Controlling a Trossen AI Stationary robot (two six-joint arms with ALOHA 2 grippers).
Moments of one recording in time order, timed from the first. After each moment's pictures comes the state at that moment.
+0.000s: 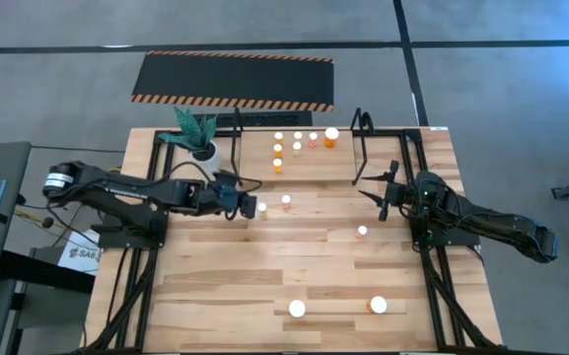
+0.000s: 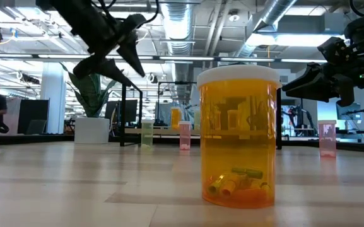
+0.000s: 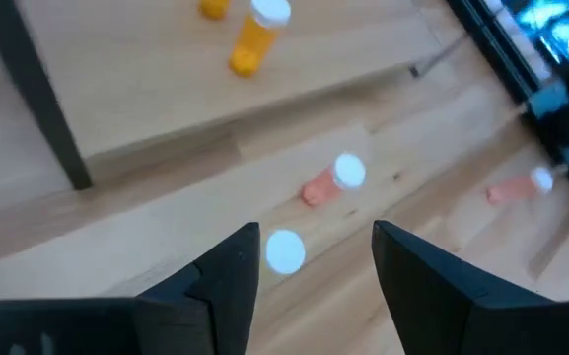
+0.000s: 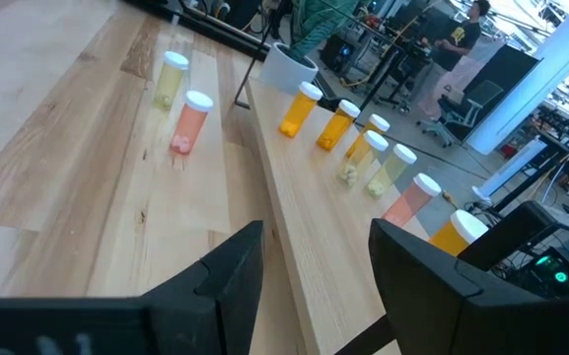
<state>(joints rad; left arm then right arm) -0.04 1.26 0.82 -0.36 -0.44 -1.04 -0.46 0.23 0.01 0.04 -0.10 -0.52</state>
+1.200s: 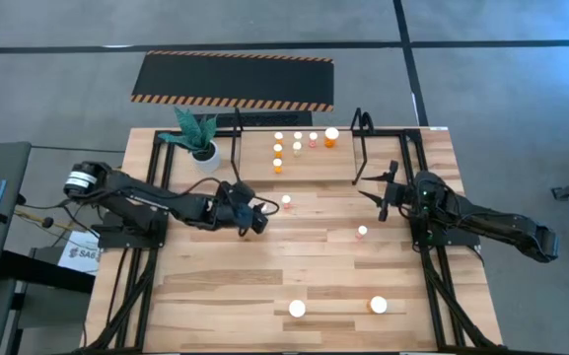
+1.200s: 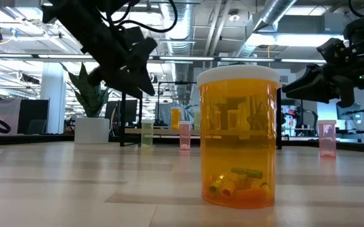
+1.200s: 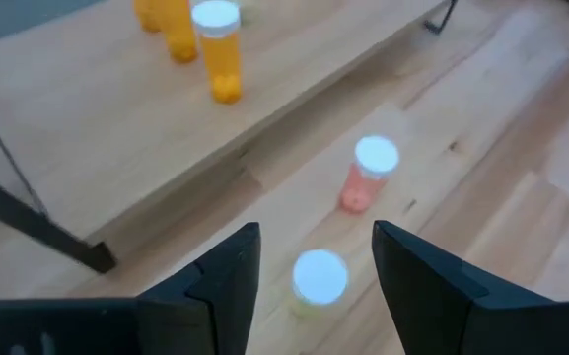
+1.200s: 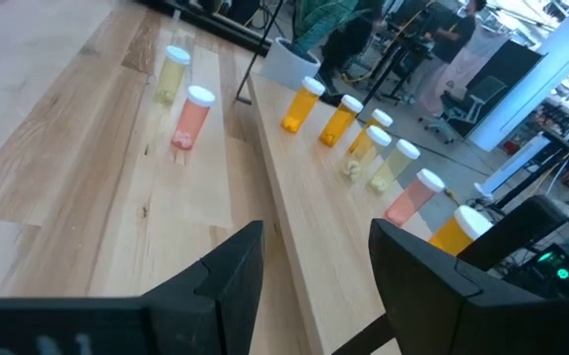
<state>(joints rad) -0.12 1.47 0.81 -0.21 -0.65 -0.73 -0.46 0.24 0.01 0.04 -0.10 -0.52</state>
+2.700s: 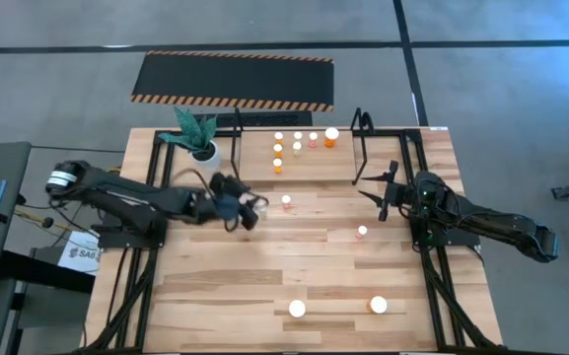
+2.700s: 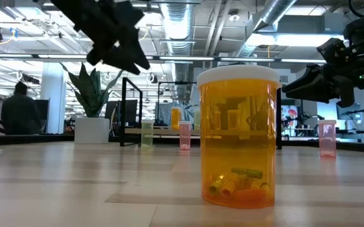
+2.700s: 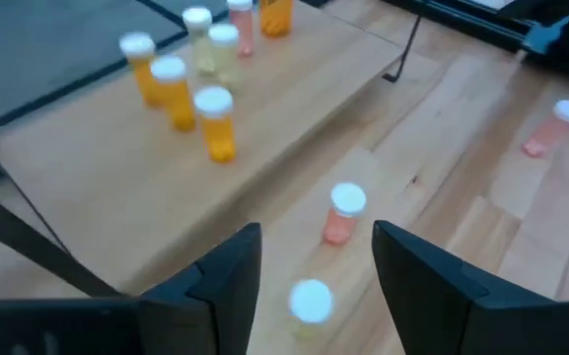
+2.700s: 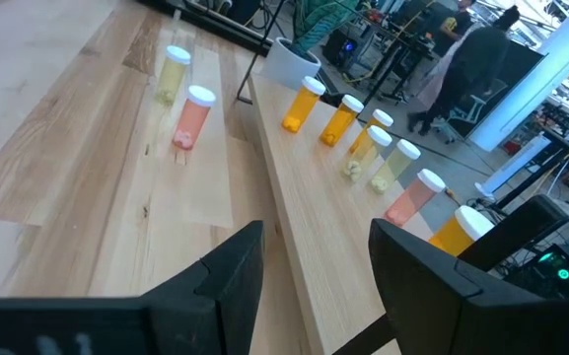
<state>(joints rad) -0.13 1.30 0.81 -0.25 -0.65 -0.59 -0.46 0.24 0.01 0.04 -0.10 -0.52</state>
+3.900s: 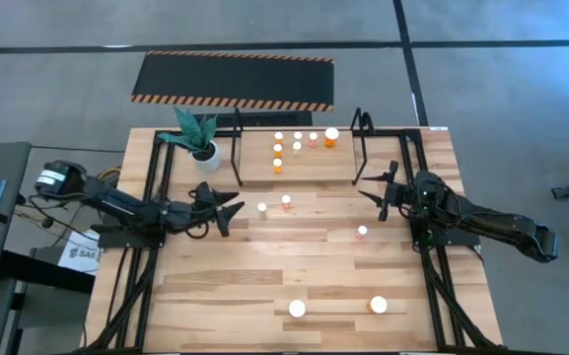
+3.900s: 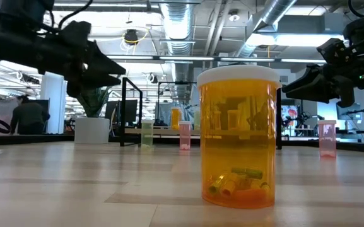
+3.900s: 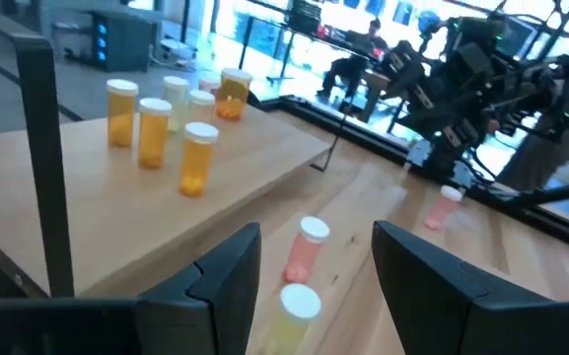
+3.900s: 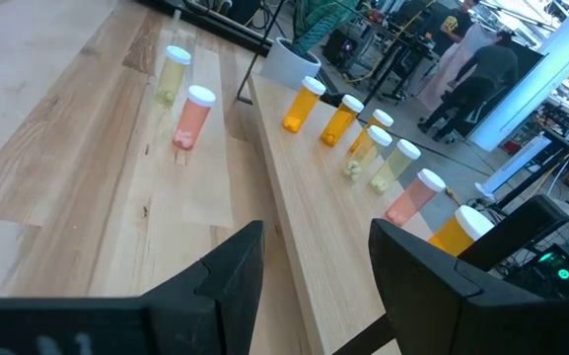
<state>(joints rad) -0.17 1.14 0.14 0.86 -0.63 -0.41 -0.46 0.24 0.01 0.04 -0.10 -0.52</state>
